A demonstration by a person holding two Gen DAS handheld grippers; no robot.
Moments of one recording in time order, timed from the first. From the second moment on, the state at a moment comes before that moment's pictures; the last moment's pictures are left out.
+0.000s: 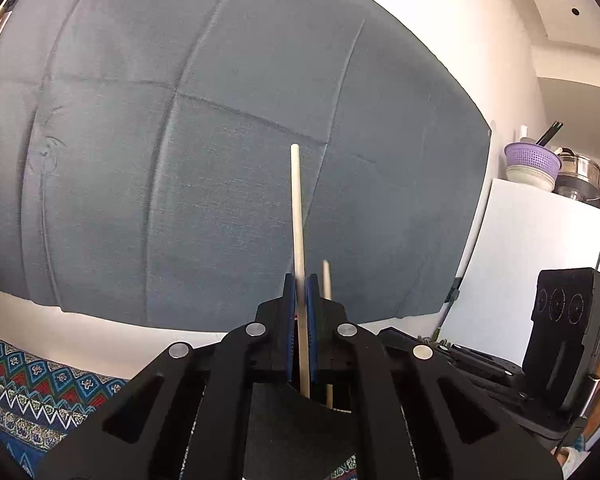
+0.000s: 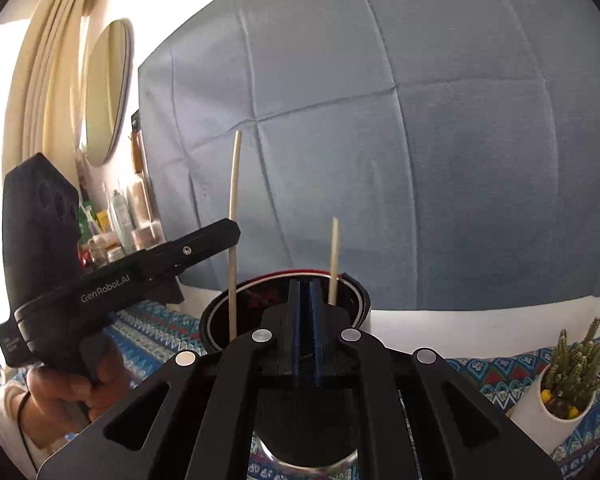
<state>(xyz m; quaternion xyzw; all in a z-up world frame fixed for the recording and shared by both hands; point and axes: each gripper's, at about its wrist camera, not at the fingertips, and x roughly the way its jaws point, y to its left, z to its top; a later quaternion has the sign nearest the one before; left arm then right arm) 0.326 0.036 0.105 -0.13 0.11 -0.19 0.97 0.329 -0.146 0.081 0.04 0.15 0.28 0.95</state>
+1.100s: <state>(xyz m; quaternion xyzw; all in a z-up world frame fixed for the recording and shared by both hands) 0.180 0.057 0.041 -0.08 0.39 -0.09 0.91 0.226 -0.208 0.013 0.00 0.36 0.20 0.91</state>
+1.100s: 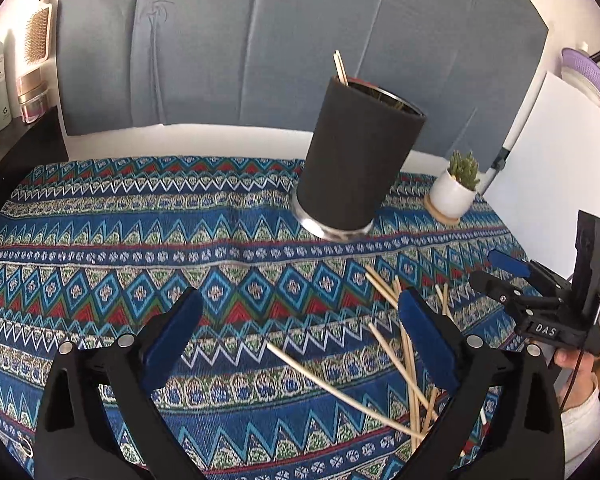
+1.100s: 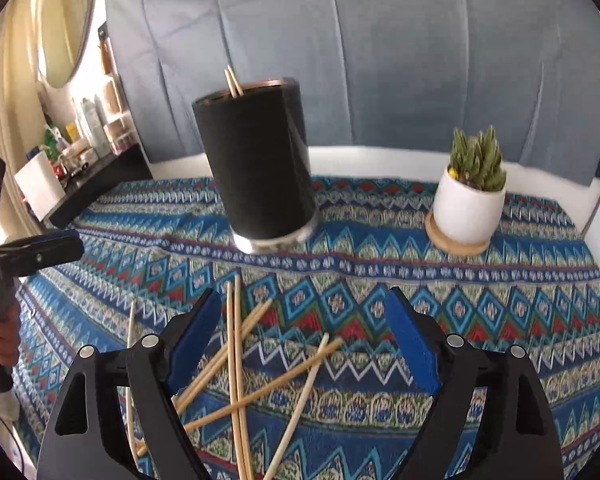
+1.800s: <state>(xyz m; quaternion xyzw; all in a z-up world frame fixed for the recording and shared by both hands) 0.173 0.028 -0.029 -0.02 0.48 -0.06 0.87 0.216 -0.204 -0.040 -0.10 0.47 0.13 0.87</state>
